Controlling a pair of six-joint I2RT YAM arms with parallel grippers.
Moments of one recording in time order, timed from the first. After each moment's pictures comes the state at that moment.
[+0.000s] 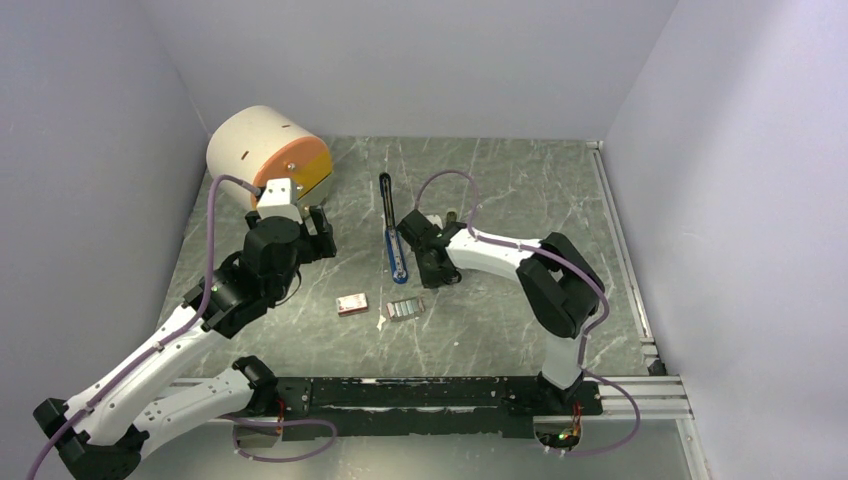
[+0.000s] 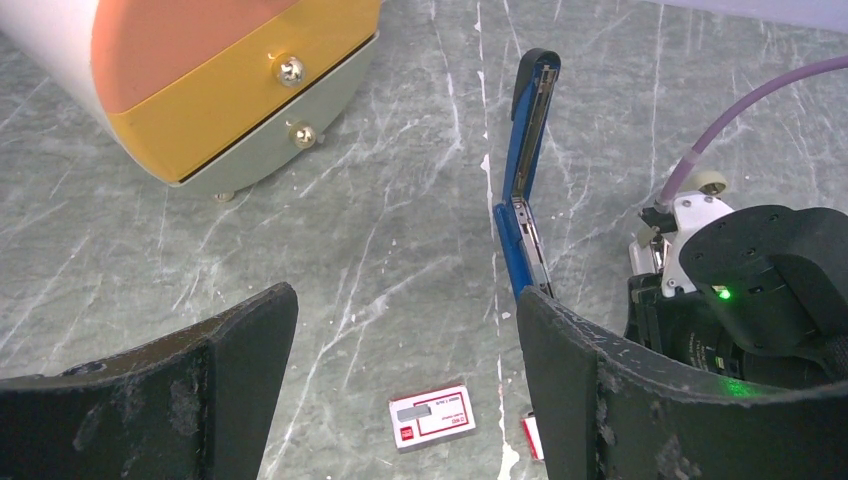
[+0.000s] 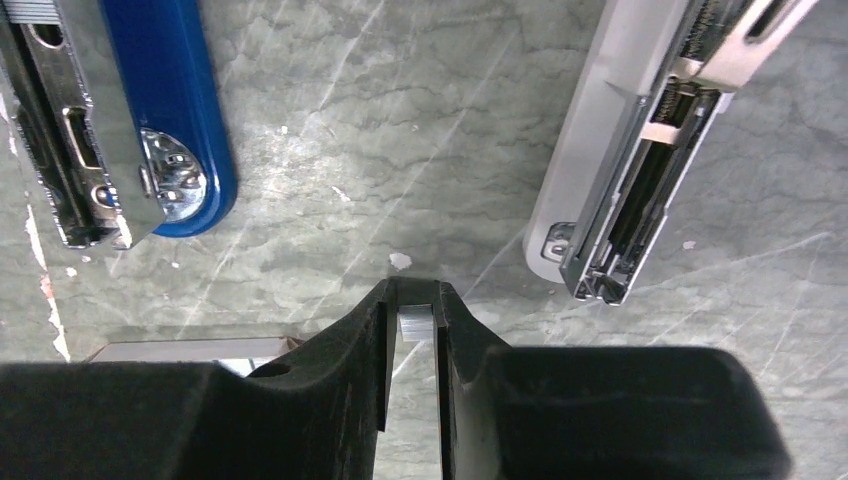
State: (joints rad) left arm -0.73 0.82 0.91 -0.50 -0.63 -0.45; right arm 0.81 1.87 1.21 -0.61 0.20 0.52
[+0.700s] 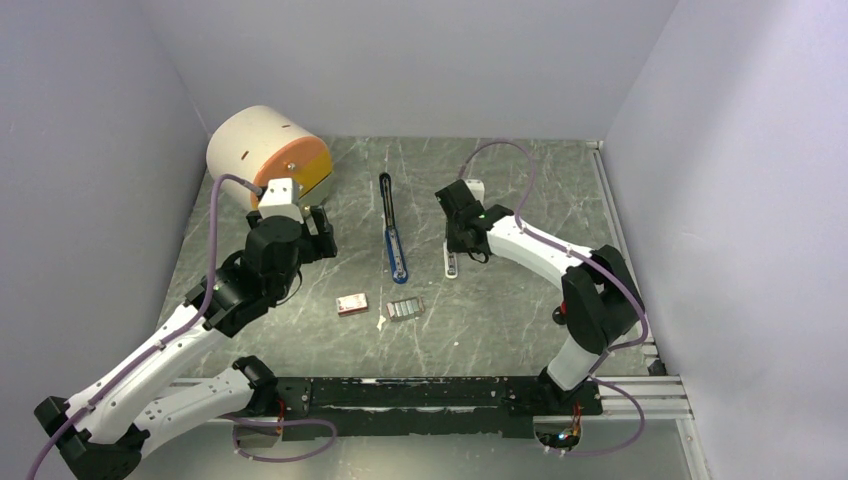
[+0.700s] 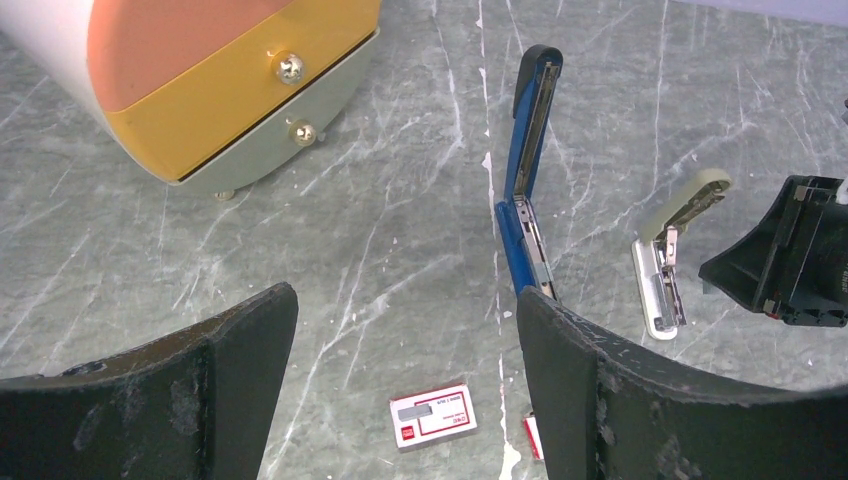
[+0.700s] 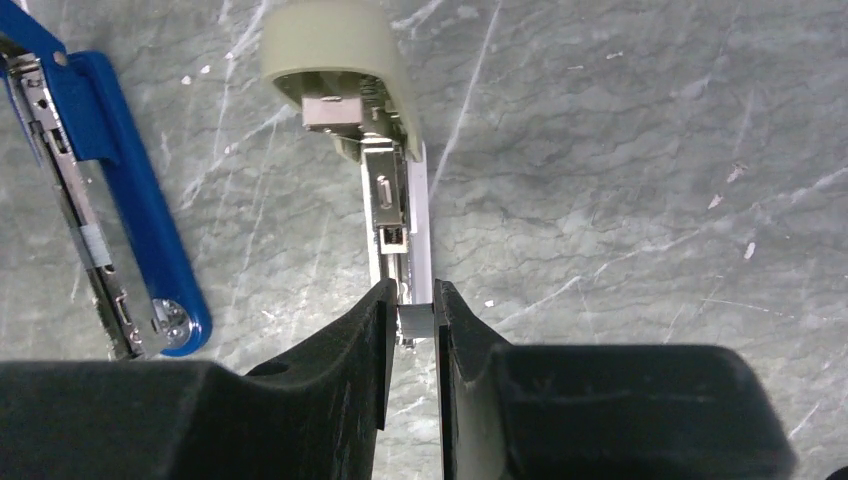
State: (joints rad) left arm -0.73 0.83 0.91 -0.50 -0.63 -0.45; right arm 0.63 1.67 1.16 -0.51 0.32 0.53
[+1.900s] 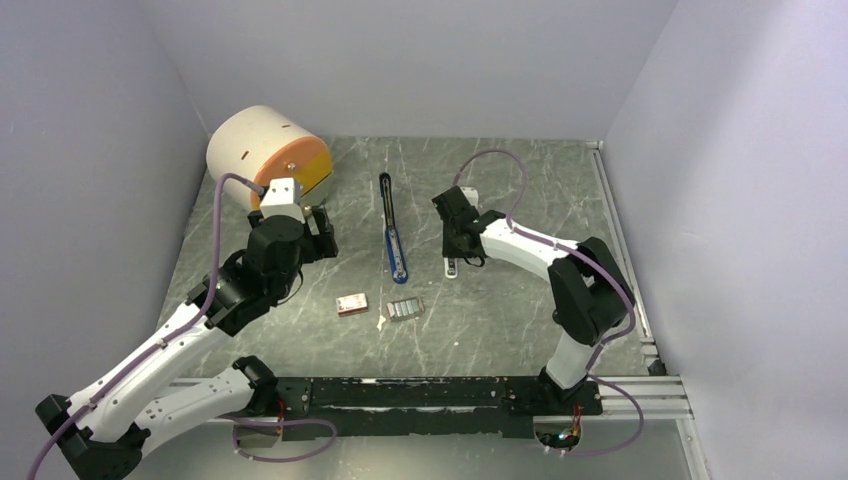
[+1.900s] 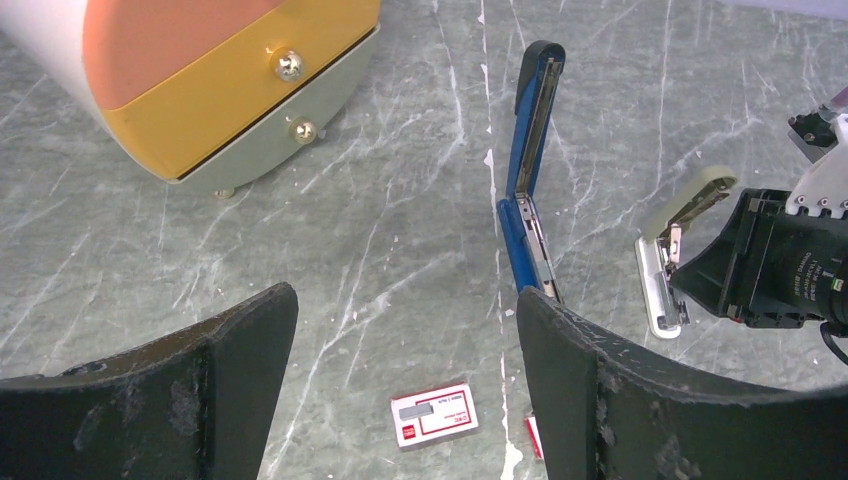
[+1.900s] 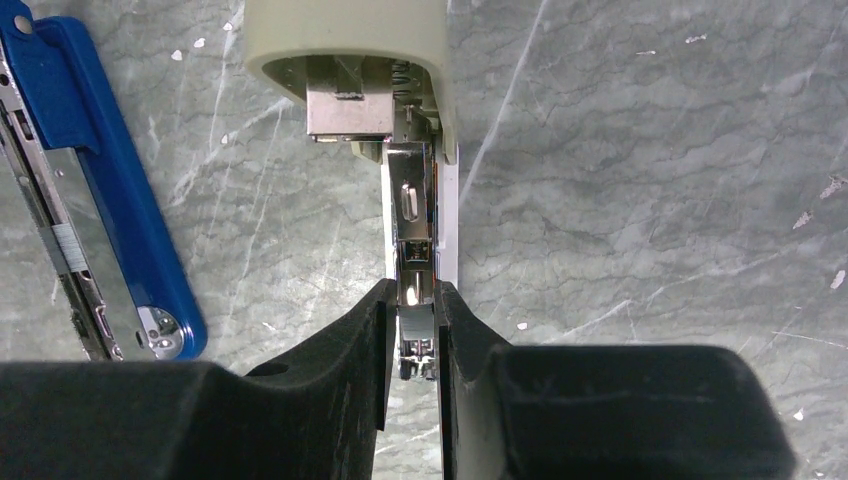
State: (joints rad) left arm -0.73 0.84 0.91 -0.50 -0.63 -0.45; right arm 0.62 1.73 1.12 -0.42 0.26 0.54
